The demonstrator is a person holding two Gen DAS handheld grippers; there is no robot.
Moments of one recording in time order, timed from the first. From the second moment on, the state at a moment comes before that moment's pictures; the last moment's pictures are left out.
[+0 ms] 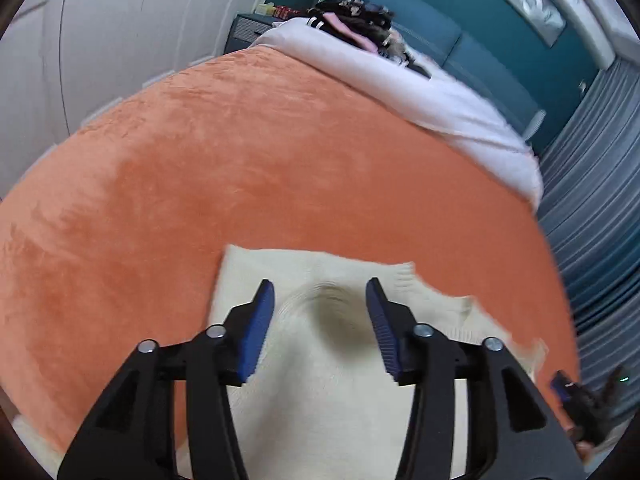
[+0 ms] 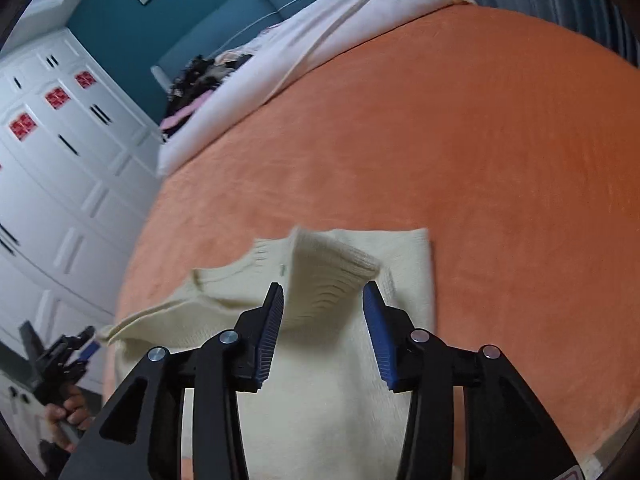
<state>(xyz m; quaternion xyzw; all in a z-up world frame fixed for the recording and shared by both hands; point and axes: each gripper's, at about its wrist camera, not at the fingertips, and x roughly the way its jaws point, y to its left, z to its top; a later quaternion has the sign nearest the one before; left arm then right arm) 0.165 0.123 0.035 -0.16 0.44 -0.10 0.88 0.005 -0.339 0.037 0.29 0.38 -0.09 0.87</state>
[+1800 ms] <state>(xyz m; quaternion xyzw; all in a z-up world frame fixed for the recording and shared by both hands) 0.077 0.135 -0.043 -0.10 0.49 -0.12 0.86 -0.075 -0.329 -0.047 0.24 0.46 -0.10 0.85</state>
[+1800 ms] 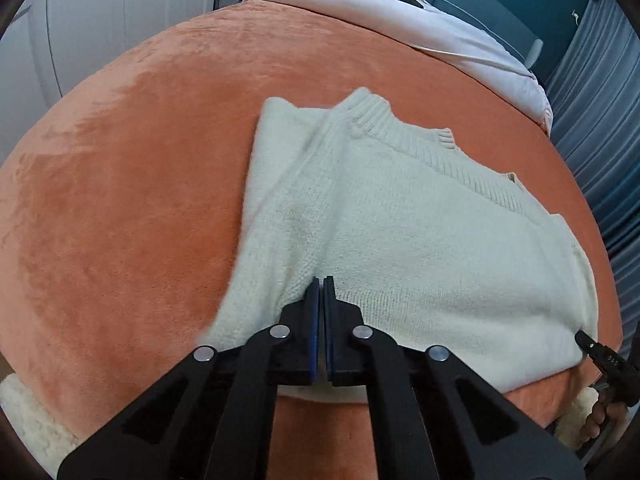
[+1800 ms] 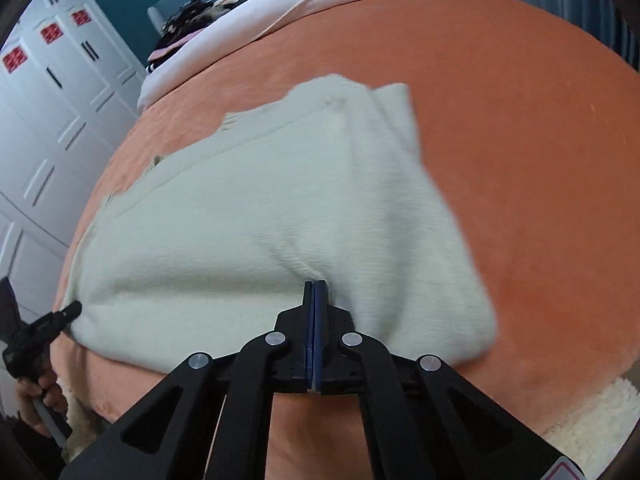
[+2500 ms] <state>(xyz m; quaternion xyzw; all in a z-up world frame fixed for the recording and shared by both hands) 0.233 0.100 -0.016 -0.16 0.49 -0.10 0.85 0.077 -0.363 0.029 0.23 0.37 -0.10 0.89</state>
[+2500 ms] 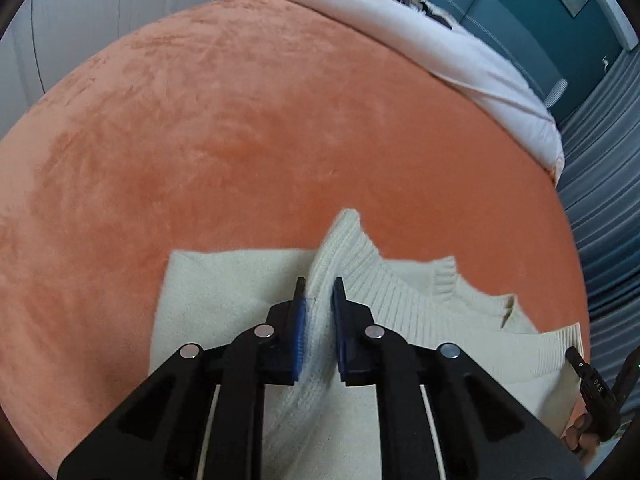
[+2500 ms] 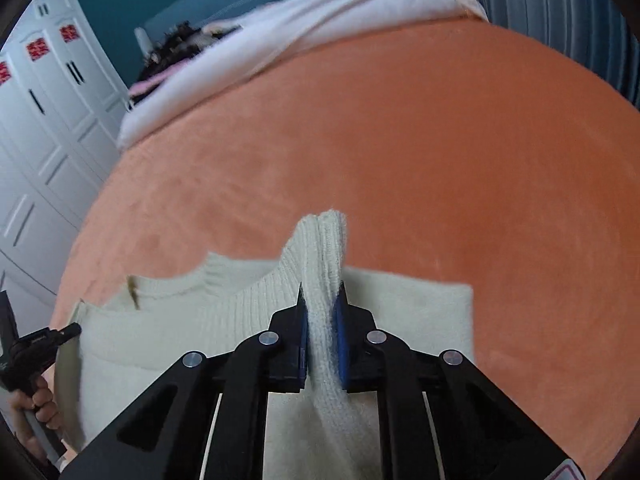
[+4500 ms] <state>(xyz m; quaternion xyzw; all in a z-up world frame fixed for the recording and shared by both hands) 0.063 0.171 -0.049 -0.32 0.49 0.00 0.81 0.058 -0.157 -0.042 0.17 0.49 0.01 0.85</state>
